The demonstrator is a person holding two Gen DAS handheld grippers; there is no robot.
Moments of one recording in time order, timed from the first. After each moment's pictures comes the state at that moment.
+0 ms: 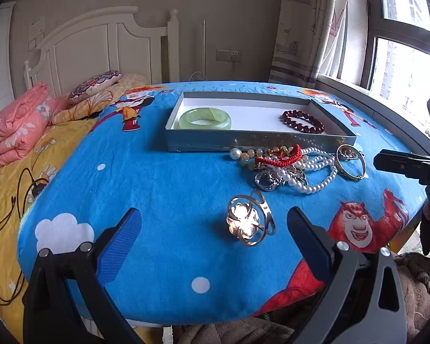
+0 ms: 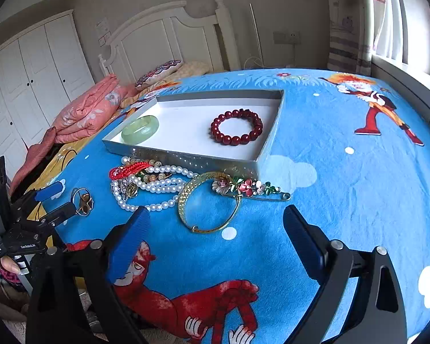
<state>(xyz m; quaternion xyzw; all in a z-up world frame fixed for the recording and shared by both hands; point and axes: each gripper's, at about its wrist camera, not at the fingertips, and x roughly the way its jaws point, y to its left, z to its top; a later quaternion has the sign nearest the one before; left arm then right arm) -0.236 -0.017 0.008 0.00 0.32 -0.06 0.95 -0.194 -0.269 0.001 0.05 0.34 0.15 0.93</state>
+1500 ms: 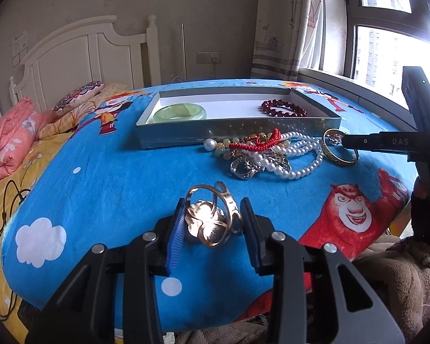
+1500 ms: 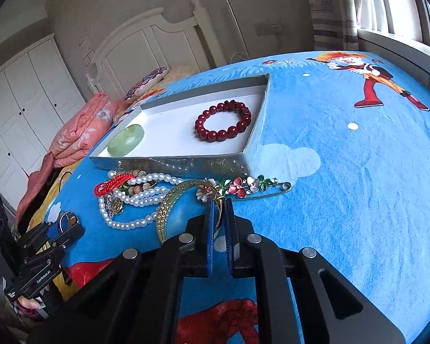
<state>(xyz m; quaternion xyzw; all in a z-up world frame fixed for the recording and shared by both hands) -0.232 -0.039 -0.012 0.04 0.30 -0.10 0.95 -0.174 -0.278 -0.018 0.13 0.34 0.14 0.92</state>
